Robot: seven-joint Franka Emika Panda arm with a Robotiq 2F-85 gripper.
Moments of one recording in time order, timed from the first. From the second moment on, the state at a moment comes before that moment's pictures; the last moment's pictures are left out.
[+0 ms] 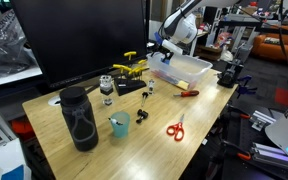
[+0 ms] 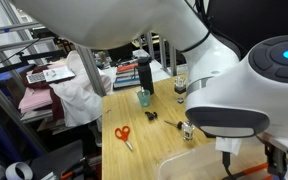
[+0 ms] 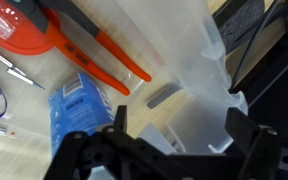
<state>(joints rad) -0.47 0.62 0.18 -1.85 0.52 2.92 0.14</state>
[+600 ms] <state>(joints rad) -0.31 0.12 0.36 -2.27 0.56 2.92 0.27</state>
